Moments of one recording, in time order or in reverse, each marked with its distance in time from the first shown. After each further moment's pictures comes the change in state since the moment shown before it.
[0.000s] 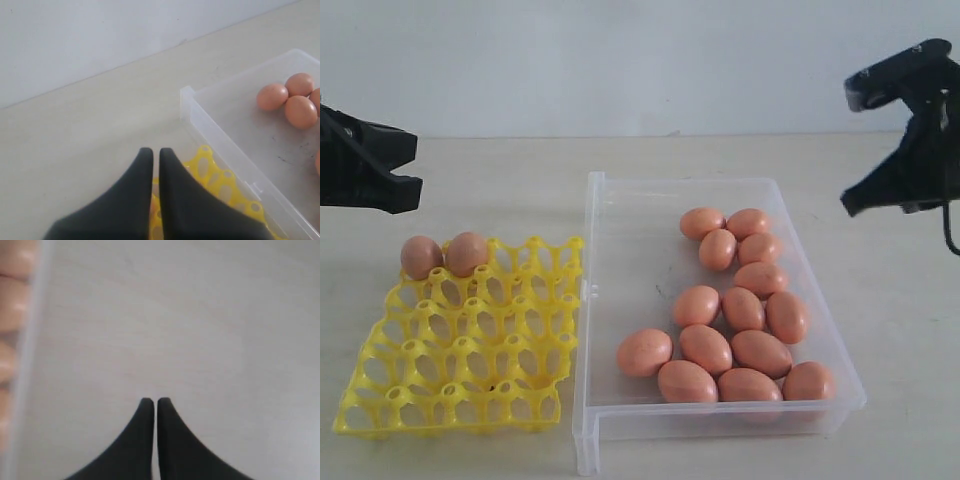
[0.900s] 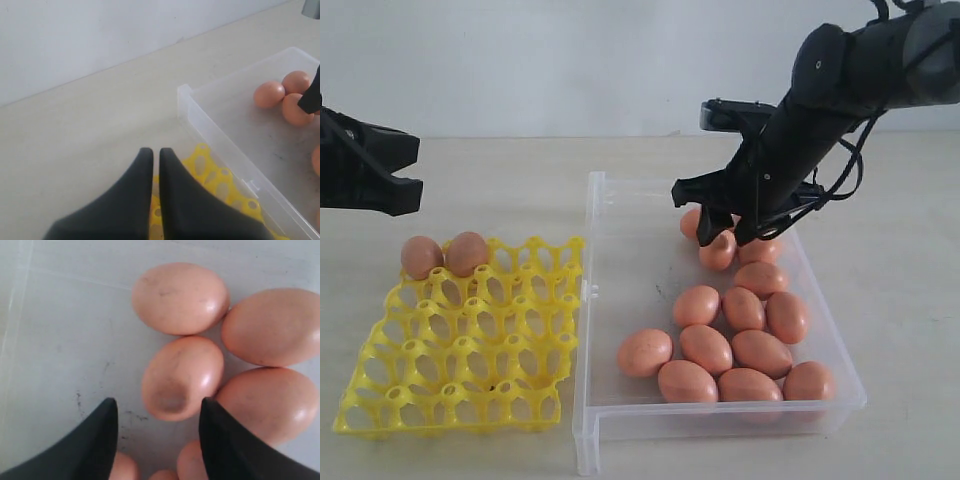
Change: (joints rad) left arm 0.000 0.000 0.000 0.000 0.008 0.000; right arm 0.117 0.435 -0.348 0.683 0.042 -0.211
